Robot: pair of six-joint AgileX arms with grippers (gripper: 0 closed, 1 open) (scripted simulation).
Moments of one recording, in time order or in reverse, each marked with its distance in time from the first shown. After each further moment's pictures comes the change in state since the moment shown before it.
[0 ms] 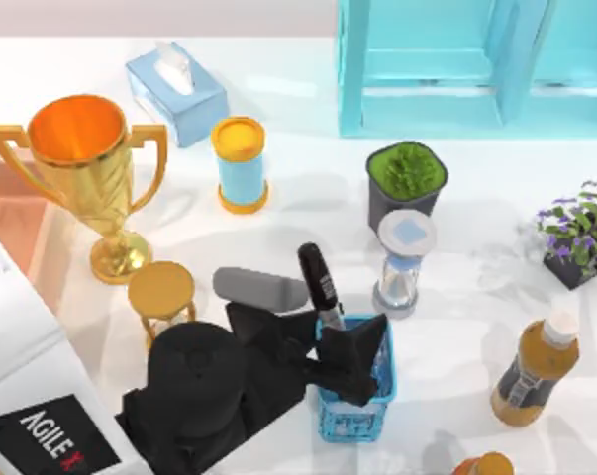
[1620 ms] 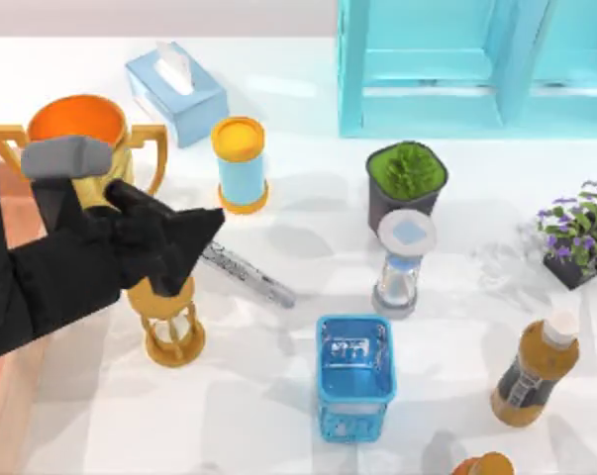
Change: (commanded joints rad) left arm 0.504 -0.866 0.050 -0.973 0.478 0.087; right arm 0.000 0.000 0.000 0.000 0.000 0.000
